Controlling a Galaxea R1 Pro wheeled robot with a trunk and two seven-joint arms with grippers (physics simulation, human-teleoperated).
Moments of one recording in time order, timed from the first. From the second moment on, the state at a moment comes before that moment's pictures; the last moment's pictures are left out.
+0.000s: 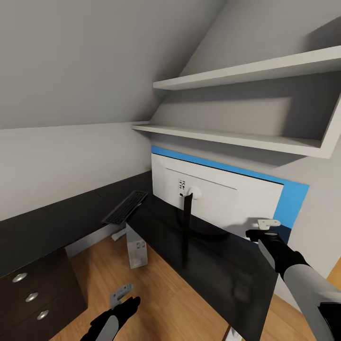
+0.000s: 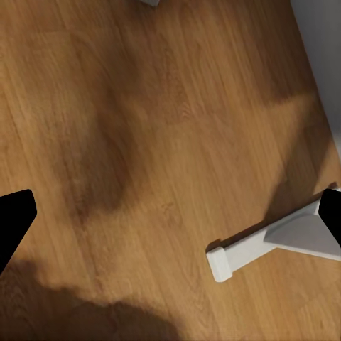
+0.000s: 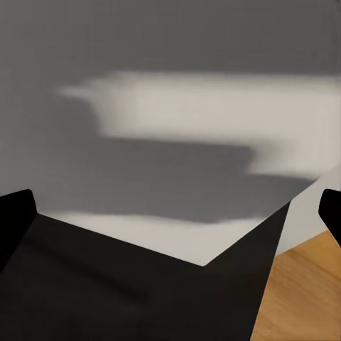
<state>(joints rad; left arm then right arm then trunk) -0.25 -0.05 -0.18 -0.88 0.76 0.29 0.34 -0.85 -0.23 0.06 -0.46 -0.06 0.29 -0.16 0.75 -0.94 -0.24</state>
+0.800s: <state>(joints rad) -0.25 -0.04 -0.18 -0.88 0.76 0.29 0.34 -0.85 -0.22 0.06 -0.46 -0.06 0.31 -0.22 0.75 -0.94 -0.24</state>
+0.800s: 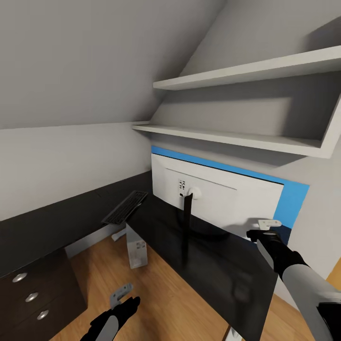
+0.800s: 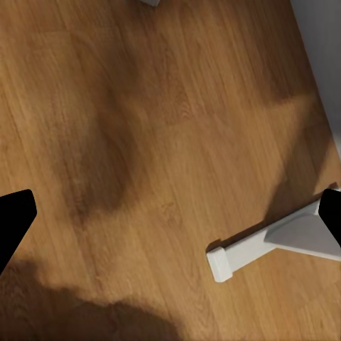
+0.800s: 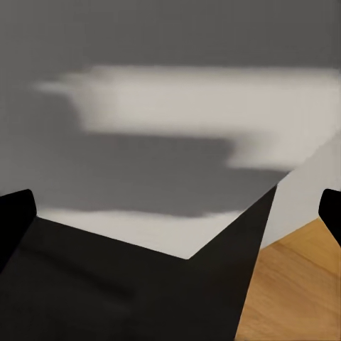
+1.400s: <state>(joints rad) -0.25 -0.04 -0.18 -0.88 0.76 0.29 0.34 -0.85 -0.22 0.06 -0.46 -0.06 0.30 -0.22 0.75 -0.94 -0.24</state>
